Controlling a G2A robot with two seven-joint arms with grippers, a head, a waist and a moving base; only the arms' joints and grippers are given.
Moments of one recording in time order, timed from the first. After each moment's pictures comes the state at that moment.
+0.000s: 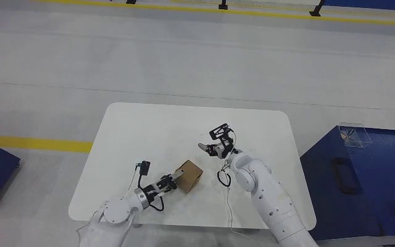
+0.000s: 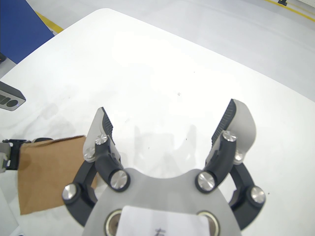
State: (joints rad) left arm 1.25 -1.29 -1.25 -1.27 -0.06 -0.23 -0.65; right arm -0.97 -1.38 1.13 -1.21 -1.25 -0.22 0.26
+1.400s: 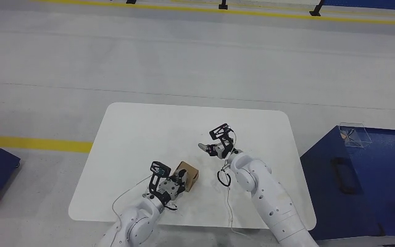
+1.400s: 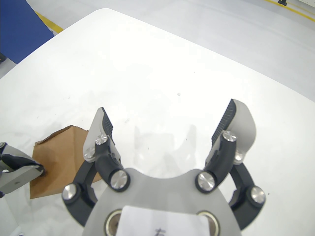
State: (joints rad) left arm 1.34 -1.29 -1.09 -1.46 1.02 -0.30 -0.01; right arm -0.97 -1.38 1.13 -1.21 -1.25 -0.22 0.26
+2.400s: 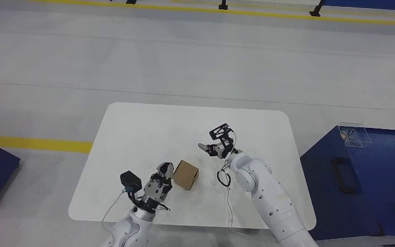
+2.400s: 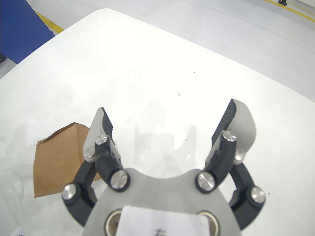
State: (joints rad) left arm 1.47 -1.29 -1.16 -1.54 1.04 -0.37 0.51; right arm -0.97 -1.38 1.13 -1.21 -1.25 -0.22 0.26
